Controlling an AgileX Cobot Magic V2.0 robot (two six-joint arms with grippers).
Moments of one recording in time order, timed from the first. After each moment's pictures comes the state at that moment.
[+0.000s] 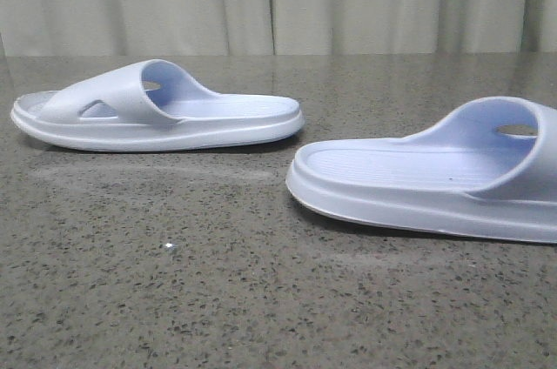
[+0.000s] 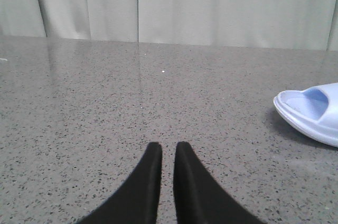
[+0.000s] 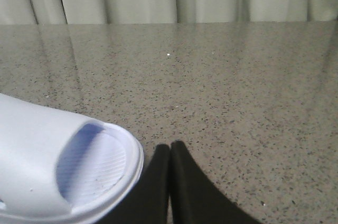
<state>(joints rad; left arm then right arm) 0.07 0.00 0.00 -0.08 0.14 0.06 0.03 -0.01 0.01 -0.05 0.17 0.04</state>
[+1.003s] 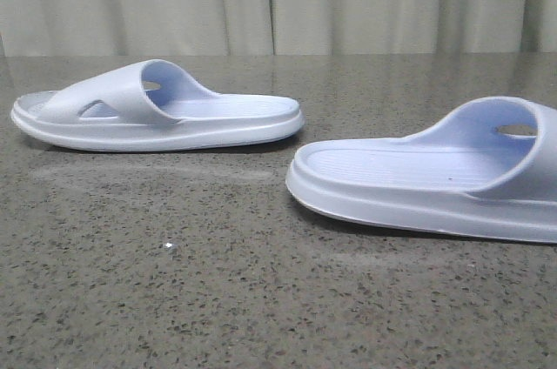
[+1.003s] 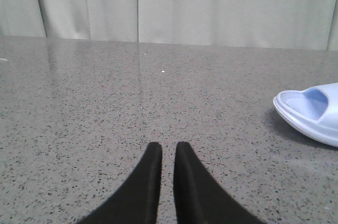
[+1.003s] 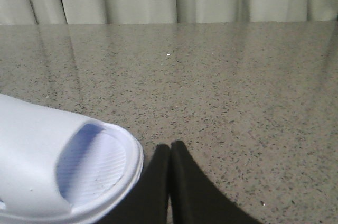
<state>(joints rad) 0.07 0.00 0.00 -0.08 0.14 0.06 0.03 -0.01 0.01 -0.05 0.17 0.04</state>
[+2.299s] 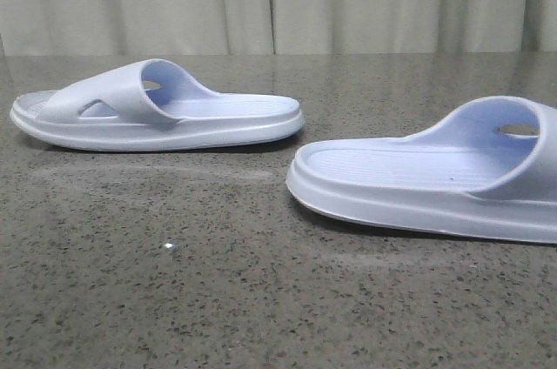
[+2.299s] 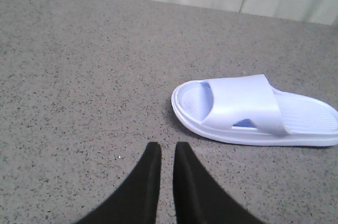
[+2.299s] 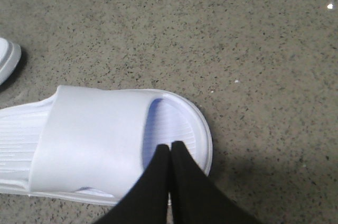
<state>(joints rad) 0.07 0.41 -0.52 -0.48 0.64 0.30 0.03 0.51 -0.52 0.23 0.70 0.01</state>
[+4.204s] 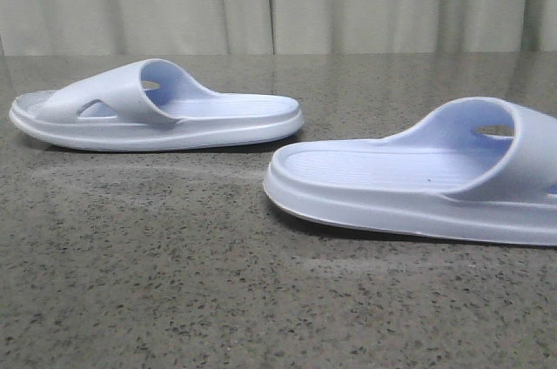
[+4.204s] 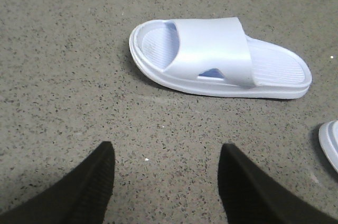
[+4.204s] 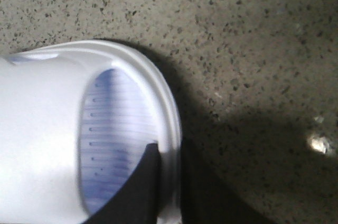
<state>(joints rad) 0.00 0.59 -0.53 -0.60 0.70 0.32 -0.21 1.08 -0.66 0.59 0.90 -0.42</state>
